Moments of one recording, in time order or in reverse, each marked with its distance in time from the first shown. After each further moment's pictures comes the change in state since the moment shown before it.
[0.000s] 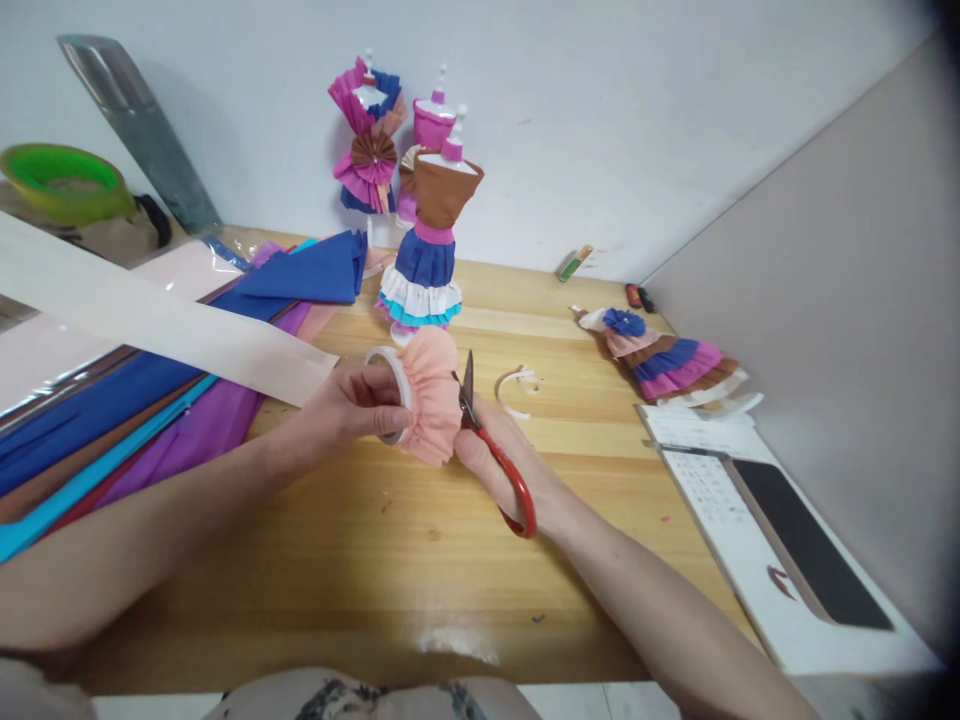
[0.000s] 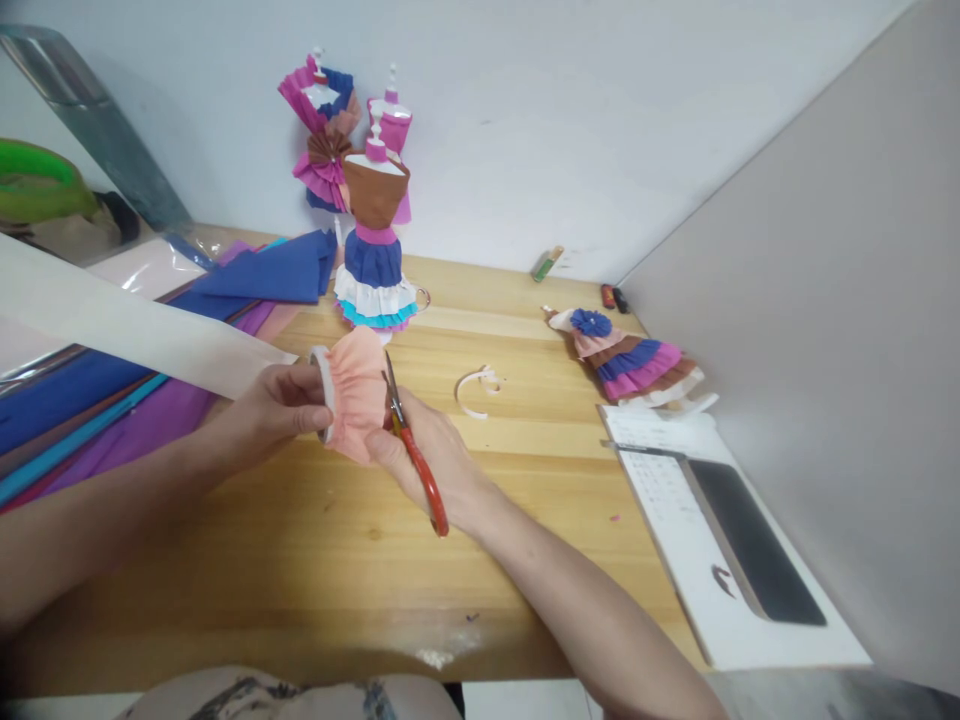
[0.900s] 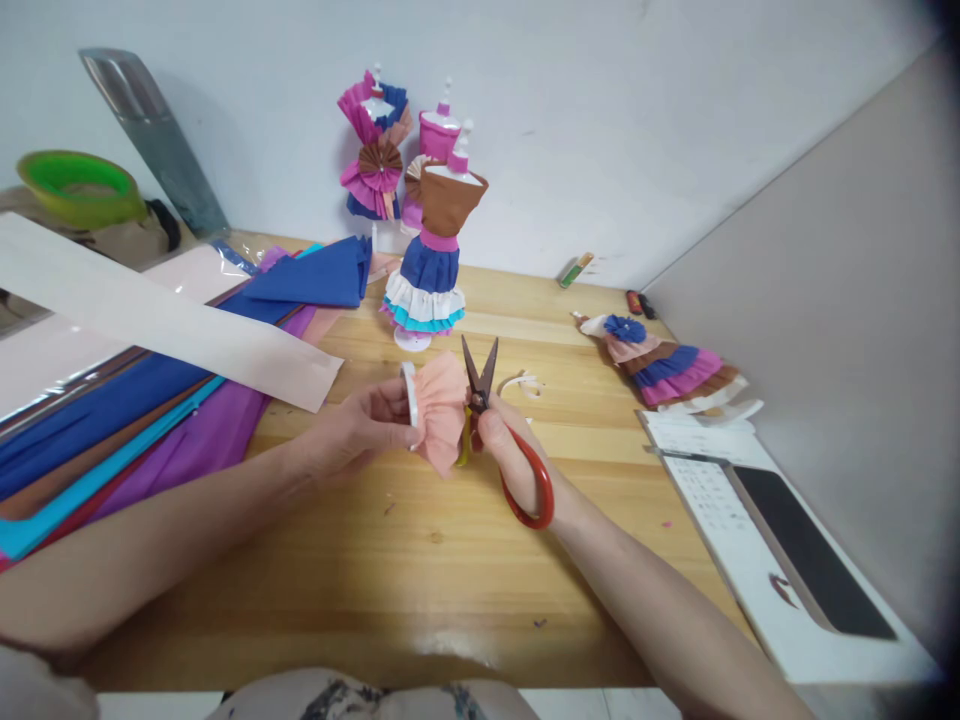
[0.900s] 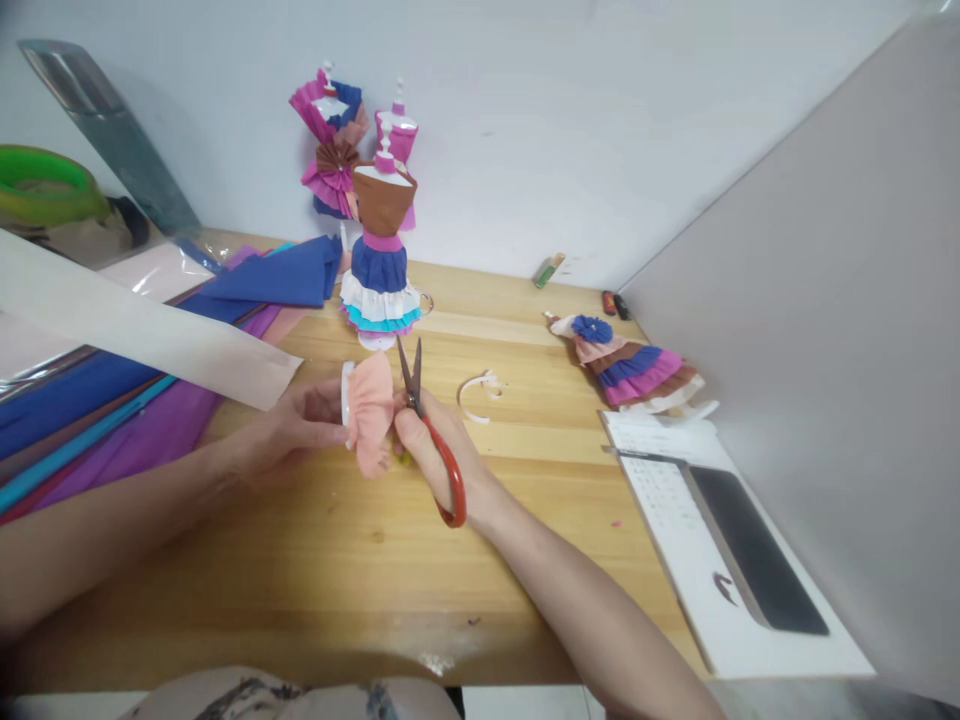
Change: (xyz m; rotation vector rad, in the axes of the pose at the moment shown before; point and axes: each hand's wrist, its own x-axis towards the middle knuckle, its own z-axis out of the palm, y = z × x) left_hand -0.003 -0.021 0.008 -0.197 -0.086 -0.068; right_hand -0.002 0.015 0.001 0.089 0.137 -0.030
